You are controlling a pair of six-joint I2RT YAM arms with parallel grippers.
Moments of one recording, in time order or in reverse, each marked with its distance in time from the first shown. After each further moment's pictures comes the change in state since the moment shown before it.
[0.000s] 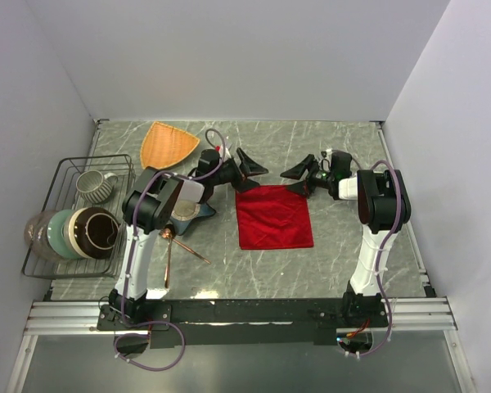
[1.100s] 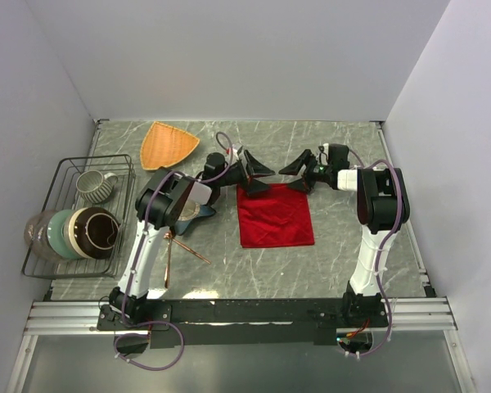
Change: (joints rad) left arm -0.026 0.158 0.114 0.201 0.136 -0.160; right arm 0.012 0.000 0.126 -0.253 0.061 -0.119
